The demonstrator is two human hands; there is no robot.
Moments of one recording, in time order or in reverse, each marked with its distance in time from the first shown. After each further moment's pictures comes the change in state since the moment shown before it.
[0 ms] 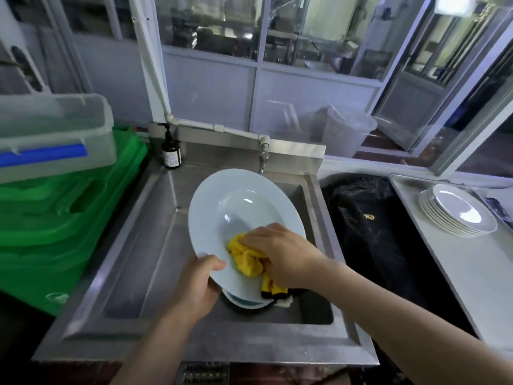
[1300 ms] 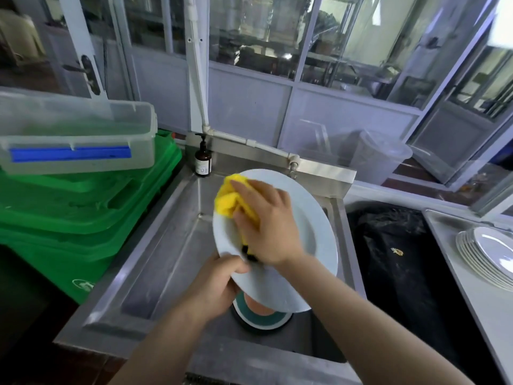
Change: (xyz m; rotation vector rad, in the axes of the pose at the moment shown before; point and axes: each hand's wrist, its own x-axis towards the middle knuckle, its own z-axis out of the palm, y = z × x) left_hand -0.005 0.033 0.018 -0.028 -0.046 0.019; right_hand 0.075 -0.055 -0.027 0.148 0.609 -0.087
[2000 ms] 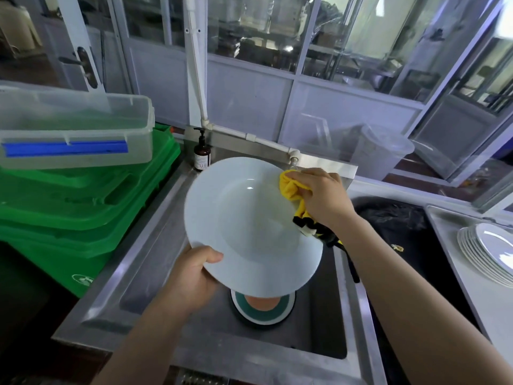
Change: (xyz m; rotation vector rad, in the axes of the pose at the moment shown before) left_hand 0.002 0.008 -0.024 -0.071 0.022 0.139; right_hand 0.031 0.110 -0.039 -0.204 -0.203 0.282
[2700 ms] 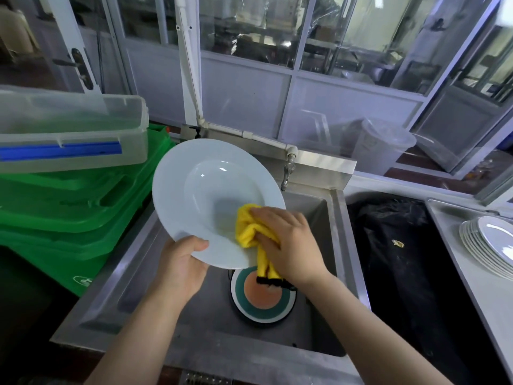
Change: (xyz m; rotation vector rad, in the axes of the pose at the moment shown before) left_hand 0.016 0.005 -0.004 -0.026 0.026 0.165; right_hand -0.088 -0.050 0.031 0.279 0.058 -0.161
